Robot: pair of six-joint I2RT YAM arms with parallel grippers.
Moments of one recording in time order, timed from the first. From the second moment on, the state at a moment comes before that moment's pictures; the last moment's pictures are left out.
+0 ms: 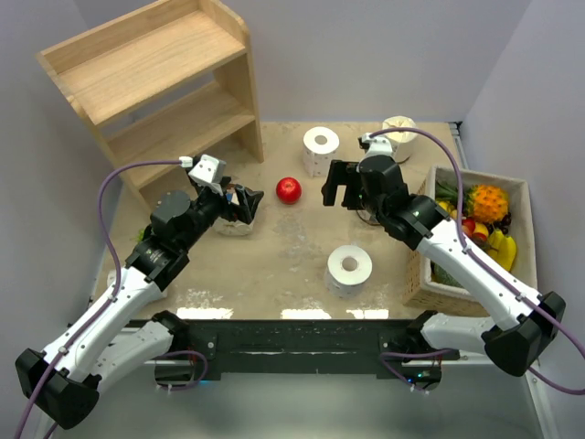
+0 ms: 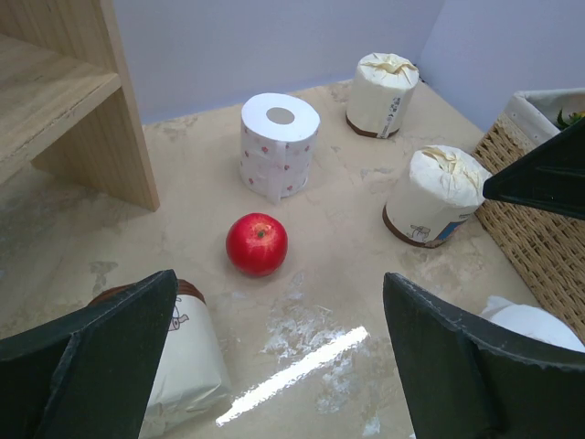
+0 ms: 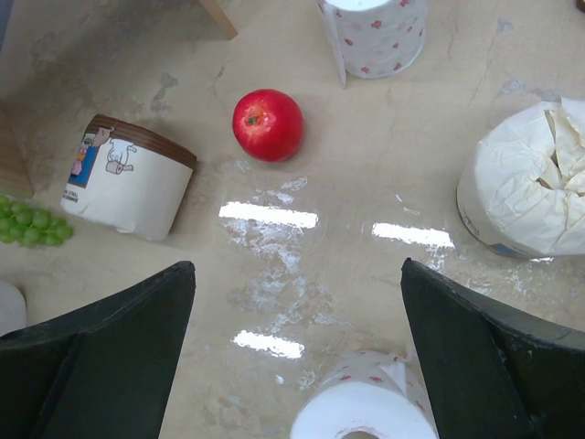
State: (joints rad) left arm -0.54 0.85 0.79 0.00 -0.01 -0.16; right arm 0.67 1.20 1.21 -0.53 0.31 0.50
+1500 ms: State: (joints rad) left arm -0.54 0.83 0.79 0.00 -0.01 -0.16; right arm 0.19 2.18 2.06 -0.44 0.42 -0.04
